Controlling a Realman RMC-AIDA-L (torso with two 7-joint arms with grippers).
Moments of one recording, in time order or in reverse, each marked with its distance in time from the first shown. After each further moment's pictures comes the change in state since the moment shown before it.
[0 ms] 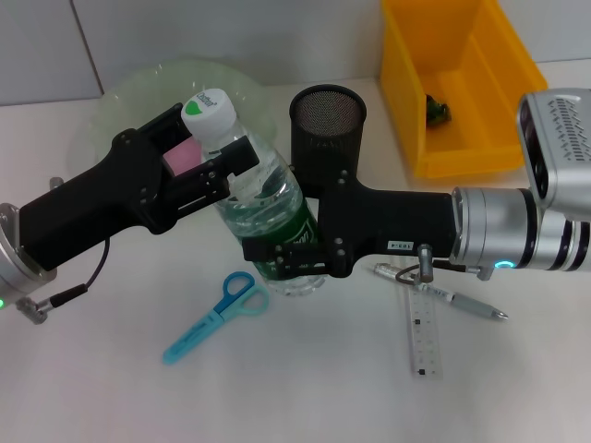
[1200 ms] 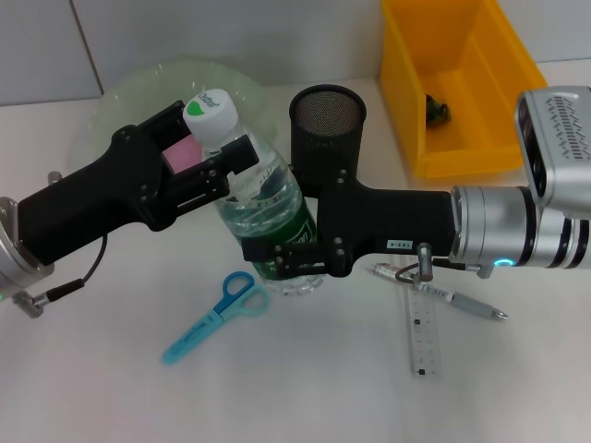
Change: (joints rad) left arm -0.003 0.009 0.016 0.022 -0.001 -0.013 -0.008; right arm 0.004 -0.002 -0.003 -0.005 -0.004 0.002 0.004
